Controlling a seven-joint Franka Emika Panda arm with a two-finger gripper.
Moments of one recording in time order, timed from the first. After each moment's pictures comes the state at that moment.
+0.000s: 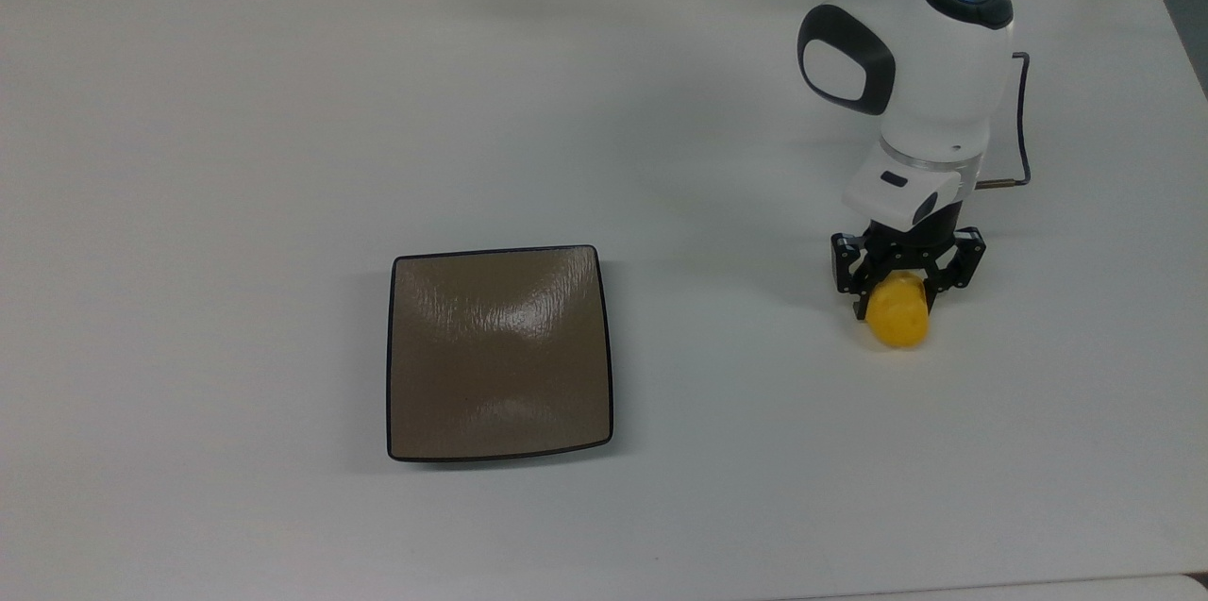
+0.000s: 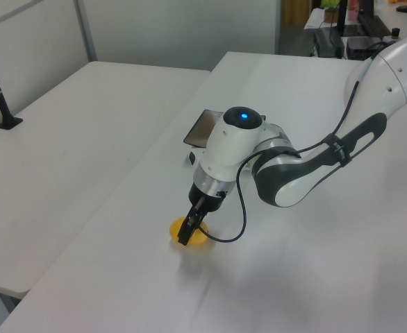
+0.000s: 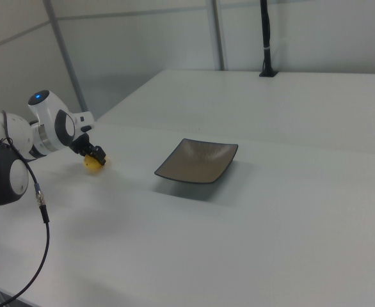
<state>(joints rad) 0.58 0.85 0.03 -1.22 -0.25 2.46 0.67</state>
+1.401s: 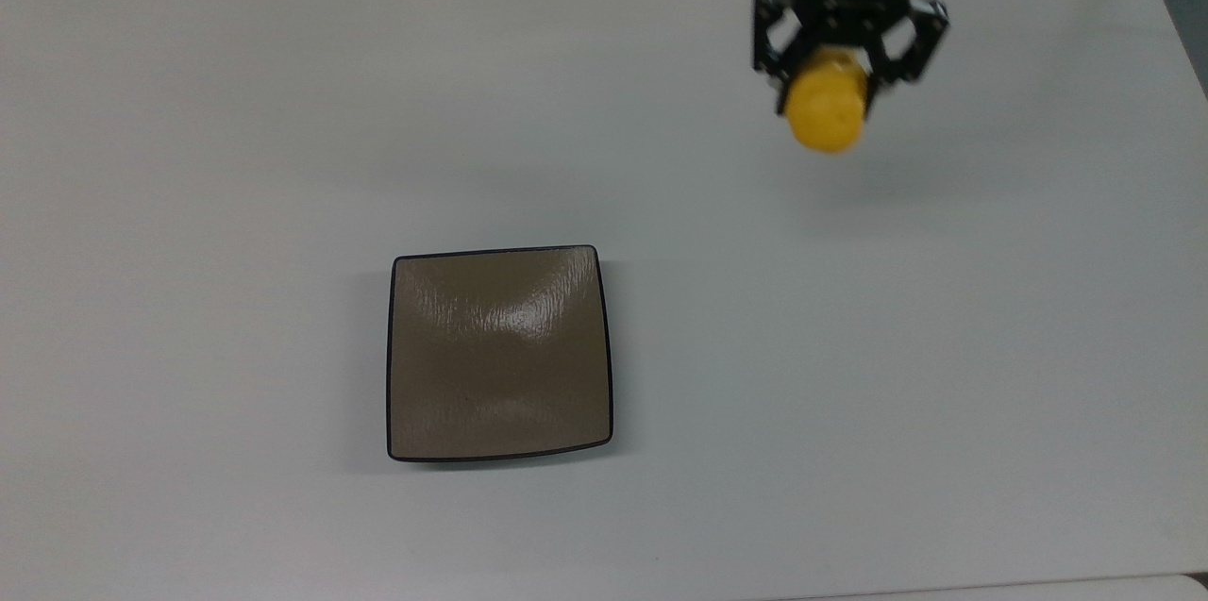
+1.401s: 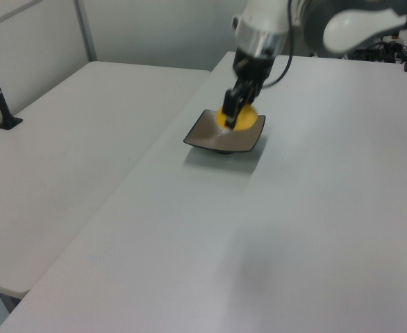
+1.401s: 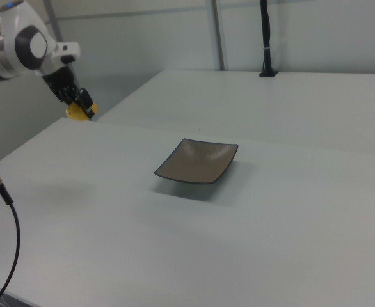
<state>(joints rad) 0.50 0.29 -0.01 -1.42 -0.12 1.97 0.57</state>
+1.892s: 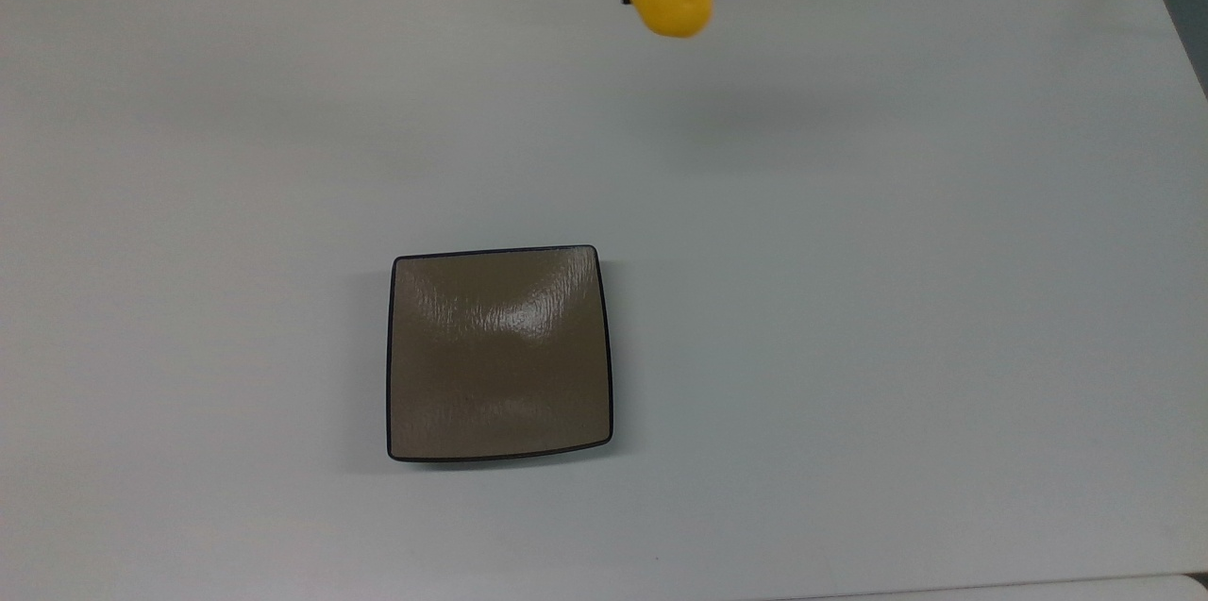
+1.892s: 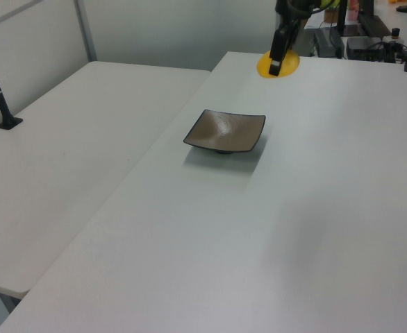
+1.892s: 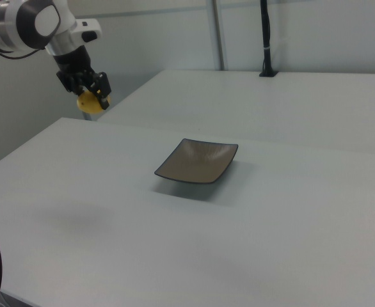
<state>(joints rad) 0.39 0.04 -0.09 -1.56 0.01 1.84 0.18</state>
